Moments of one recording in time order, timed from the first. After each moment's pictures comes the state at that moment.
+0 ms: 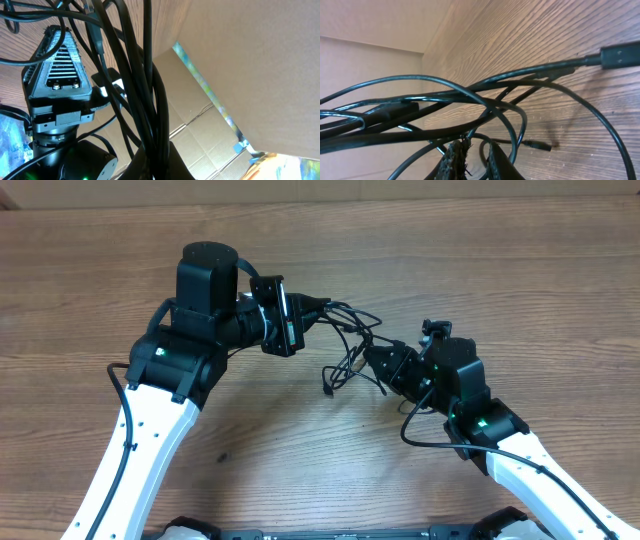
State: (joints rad) left arm -0.32 1.33 1.34 -0.58 0.65 -2.07; right arm 0.43 1.19 0.61 0.06 -0.34 1.09
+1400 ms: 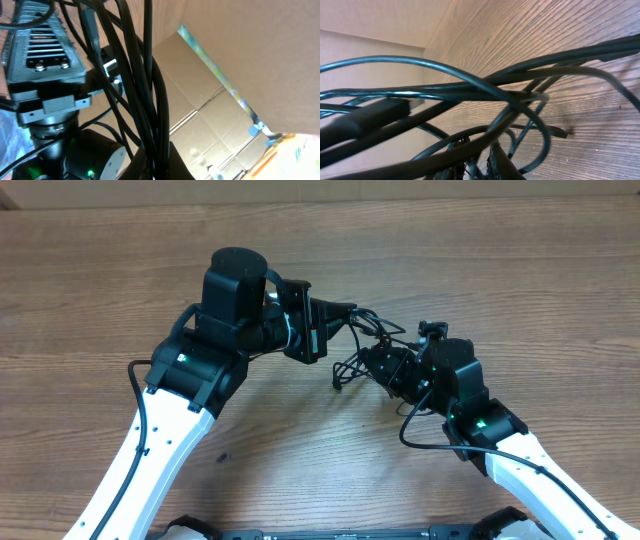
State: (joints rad) left arm -0.43 1.33 1.34 -0.50 0.61 -2.07; right arm 0.44 1.19 0.61 0.06 -0.36 1.09
